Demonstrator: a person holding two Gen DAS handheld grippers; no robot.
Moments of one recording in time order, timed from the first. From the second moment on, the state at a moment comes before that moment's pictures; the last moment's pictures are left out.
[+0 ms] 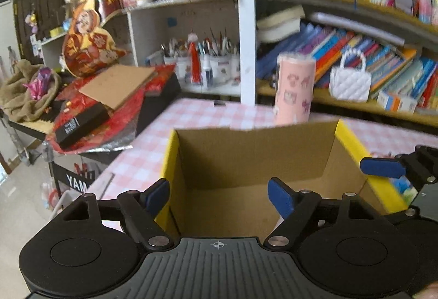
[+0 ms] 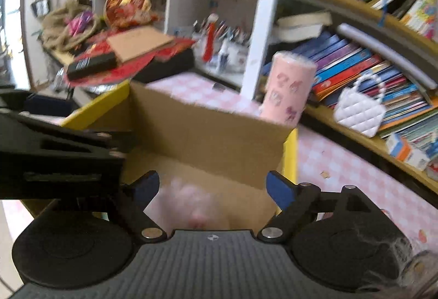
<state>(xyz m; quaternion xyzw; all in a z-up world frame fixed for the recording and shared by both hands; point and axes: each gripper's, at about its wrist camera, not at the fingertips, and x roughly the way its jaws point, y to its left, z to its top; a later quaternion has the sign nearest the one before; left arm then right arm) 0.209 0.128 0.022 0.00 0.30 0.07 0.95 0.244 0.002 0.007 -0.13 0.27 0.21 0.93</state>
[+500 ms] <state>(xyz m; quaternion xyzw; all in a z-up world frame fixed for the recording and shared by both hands) 0.089 0.146 0.039 -0.04 0.25 0.07 0.97 0.122 -0.019 0.030 -0.08 0.25 0.15 0.95</state>
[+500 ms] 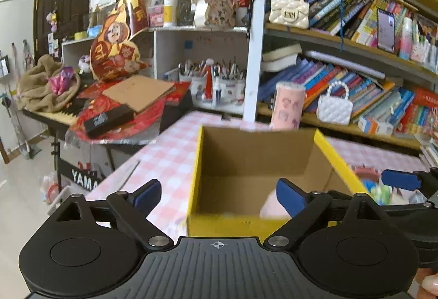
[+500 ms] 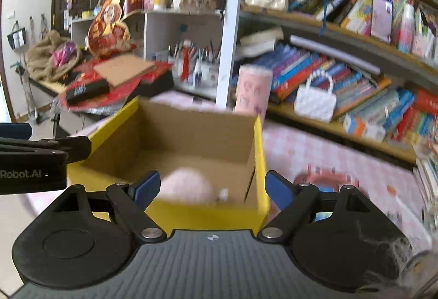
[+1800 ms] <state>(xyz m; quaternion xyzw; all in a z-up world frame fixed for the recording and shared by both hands) 0.001 0.034 -0.020 0.02 0.35 -0.11 0.93 -0.041 -0.147 -0.038 0.02 0.38 -0.12 0.92</state>
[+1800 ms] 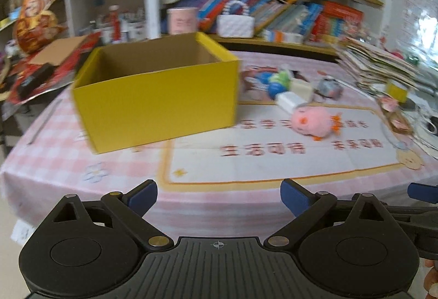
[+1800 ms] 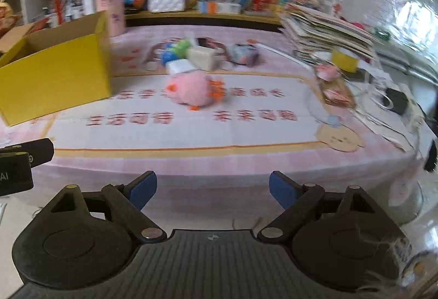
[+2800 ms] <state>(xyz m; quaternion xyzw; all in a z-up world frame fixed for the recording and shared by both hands) 0.084 -0.050 -0.026 0.01 0.37 -0.06 0.93 0.067 -0.226 -0.046 0.01 0.39 -0.01 0.92</state>
